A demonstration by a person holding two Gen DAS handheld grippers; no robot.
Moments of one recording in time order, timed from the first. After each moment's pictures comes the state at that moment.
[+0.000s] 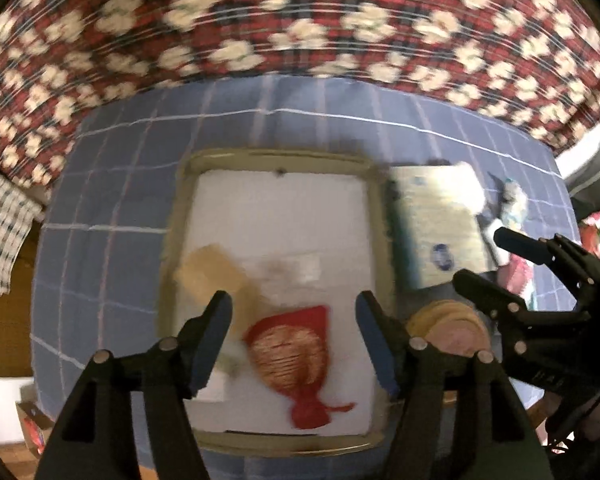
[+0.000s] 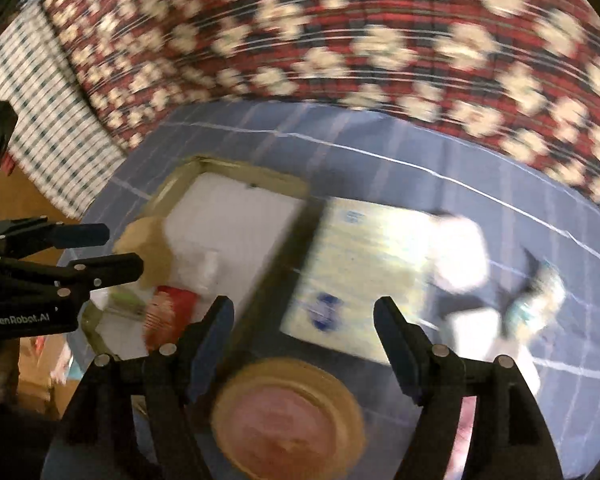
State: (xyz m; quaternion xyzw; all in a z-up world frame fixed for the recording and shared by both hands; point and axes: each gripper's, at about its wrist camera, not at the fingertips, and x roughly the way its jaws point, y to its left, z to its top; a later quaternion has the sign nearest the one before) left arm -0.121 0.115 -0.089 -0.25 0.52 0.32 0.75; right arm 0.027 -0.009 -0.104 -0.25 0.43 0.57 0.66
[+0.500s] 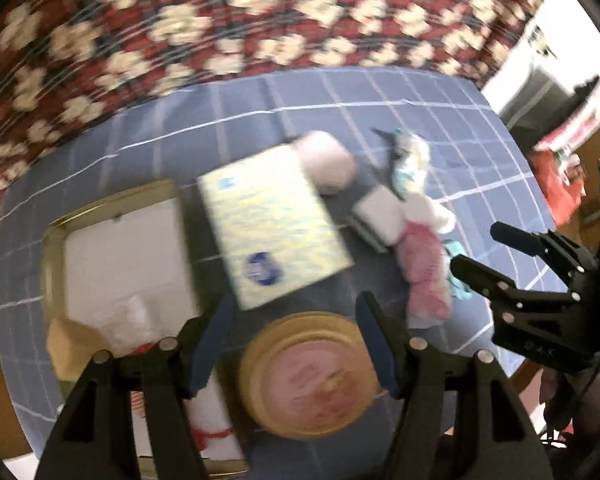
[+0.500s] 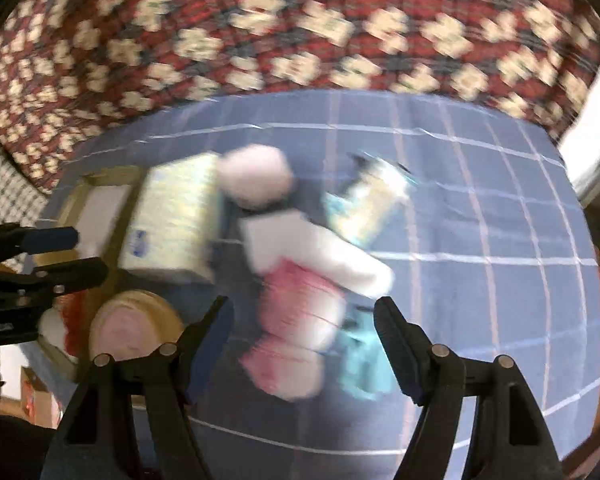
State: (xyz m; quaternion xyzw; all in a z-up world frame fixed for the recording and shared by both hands) left arm -0.003 0.026 -0.095 -0.18 0.55 0.19 0.79; right arm 0.126 -0.127 -0.120 -0.22 0.48 0.43 0.74
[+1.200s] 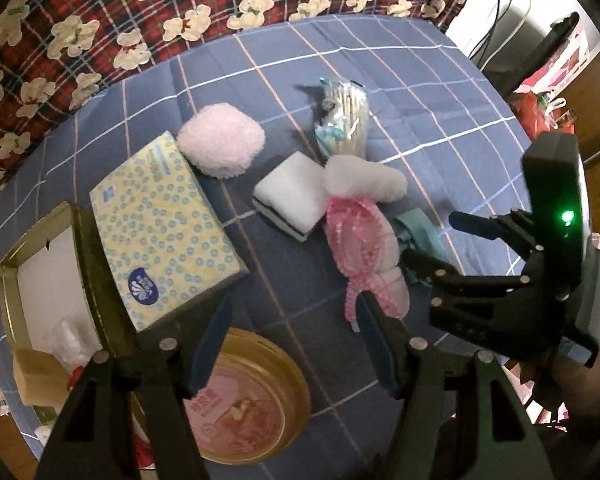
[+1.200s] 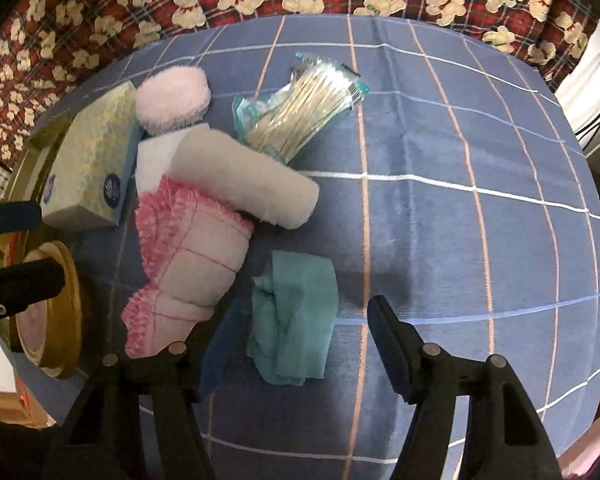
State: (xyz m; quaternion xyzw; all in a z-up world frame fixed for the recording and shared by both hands) left arm 0.056 -0.028 -0.128 -0.15 0.61 0.14 0.77; right arm 0.165 -0.147 -0.189 -0.26 0.53 0.40 0.70
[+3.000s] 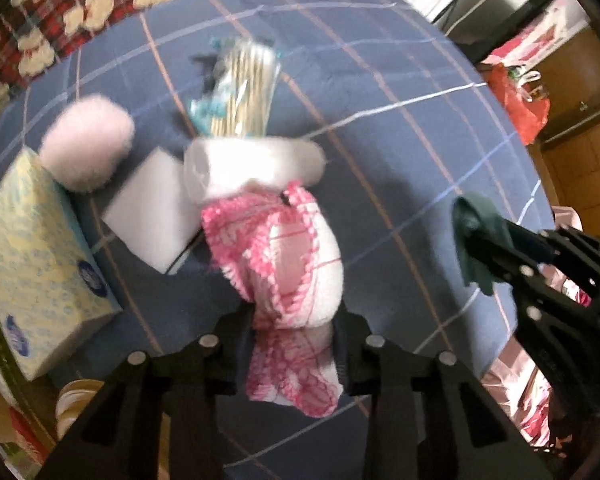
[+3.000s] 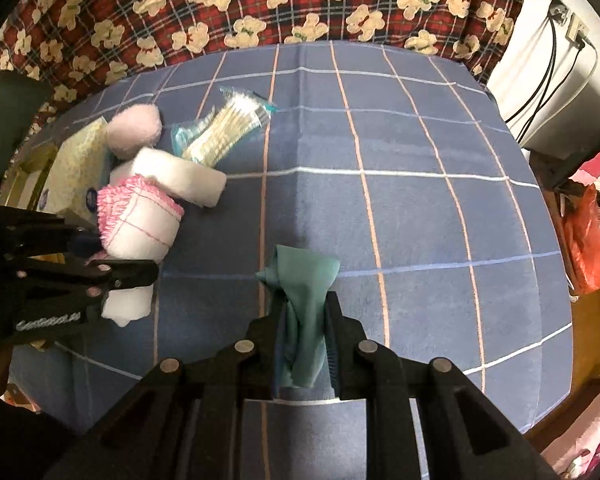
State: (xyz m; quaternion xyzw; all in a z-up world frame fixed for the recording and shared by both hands) left arm 0.112 -0.083 -0.170 -0.16 0.62 0.06 0.77; right arm 0.186 -0.218 -0.144 -0.23 0.50 0.36 0.76
